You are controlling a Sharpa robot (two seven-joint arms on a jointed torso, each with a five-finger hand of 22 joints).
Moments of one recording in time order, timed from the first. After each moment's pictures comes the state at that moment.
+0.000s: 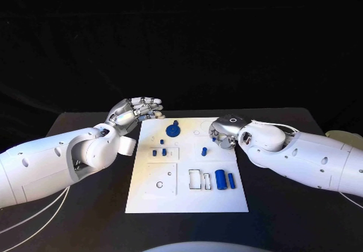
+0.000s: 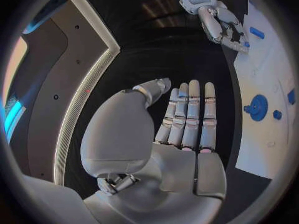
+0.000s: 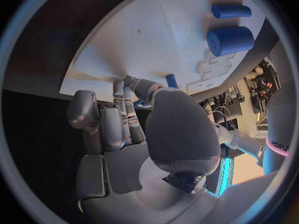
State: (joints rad) left arm 1.12 -0.93 0.00 1.53 -0.02 -0.14 0.49; left_hand 1.33 -0.19 0.56 0.02 0.25 0.88 0.19 0.34 0.23 1.09 0.13 0.25 0.07 0.94 0.09 0.63 0.22 0.17 0.80 0.23 0.46 0.28; right arm 1.20 -0.64 -0.13 1.33 -1.81 -0.23 -0.13; right_hand 1.30 -0.17 0.66 -0.07 0.13 0.98 0.15 0.26 0.43 1.13 0.08 0.28 0.20 1.47 0.00 1.31 1.14 0.12 1.33 0.10 1.09 1.29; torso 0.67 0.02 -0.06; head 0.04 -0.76
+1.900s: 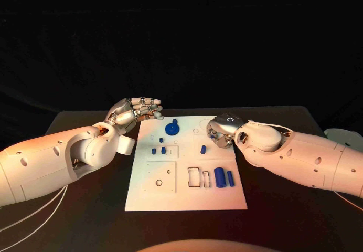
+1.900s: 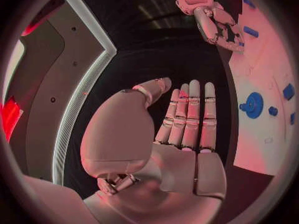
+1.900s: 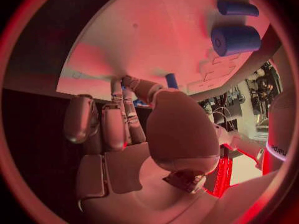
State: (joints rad) left arm 1.12 -0.93 0.00 1.52 -0.04 -0.14 0.46; left_hand 1.33 -0.20 0.56 0.01 0.25 0.86 0.21 0.32 0.23 1.07 0.15 0.24 0.07 0.94 0.10 0.62 0.23 0.17 0.80 0.23 0.45 0.27; right arm 1.18 -0.62 -0.12 1.31 -1.83 -0.26 -0.15; right_hand 1.28 -0.12 0.70 -0.10 0.08 1.04 0.13 0.28 0.46 1.16 0.08 0.27 0.19 1.47 -0.01 1.33 1.15 0.09 1.38 0.09 1.20 1.31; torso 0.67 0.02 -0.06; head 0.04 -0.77
